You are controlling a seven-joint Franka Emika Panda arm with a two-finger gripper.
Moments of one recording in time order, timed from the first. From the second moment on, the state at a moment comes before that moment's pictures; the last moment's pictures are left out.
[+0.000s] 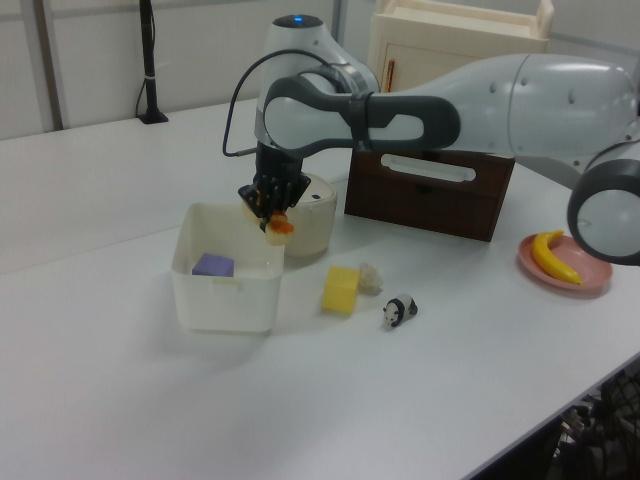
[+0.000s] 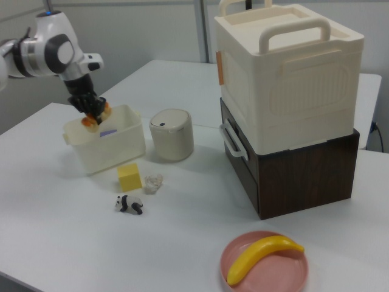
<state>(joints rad) 0.37 0.44 -0.04 -1.39 -0.03 1.96 0.28</state>
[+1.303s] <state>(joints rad) 0.37 0.47 -0.04 -1.36 -0.04 2.05 0.42</state>
